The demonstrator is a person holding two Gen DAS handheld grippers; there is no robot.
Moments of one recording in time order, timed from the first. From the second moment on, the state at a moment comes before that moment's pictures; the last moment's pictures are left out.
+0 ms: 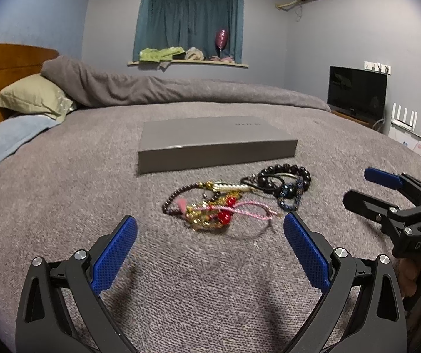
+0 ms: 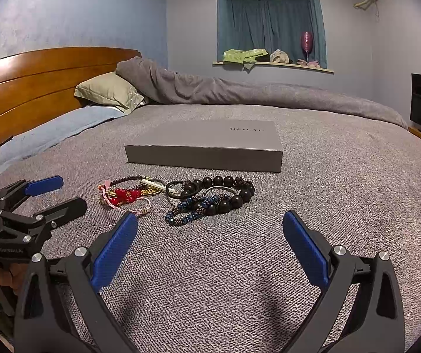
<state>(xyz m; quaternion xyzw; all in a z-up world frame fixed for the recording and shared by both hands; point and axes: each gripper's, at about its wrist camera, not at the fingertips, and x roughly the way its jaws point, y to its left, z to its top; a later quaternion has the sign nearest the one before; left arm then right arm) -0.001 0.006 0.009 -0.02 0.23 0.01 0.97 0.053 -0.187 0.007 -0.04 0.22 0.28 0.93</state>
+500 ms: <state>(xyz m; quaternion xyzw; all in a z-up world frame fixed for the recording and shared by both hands) 0.032 0.014 0.014 -0.05 0.28 -0.04 0.96 0.067 -0.187 0.012 -0.01 0.24 0.28 0.93</state>
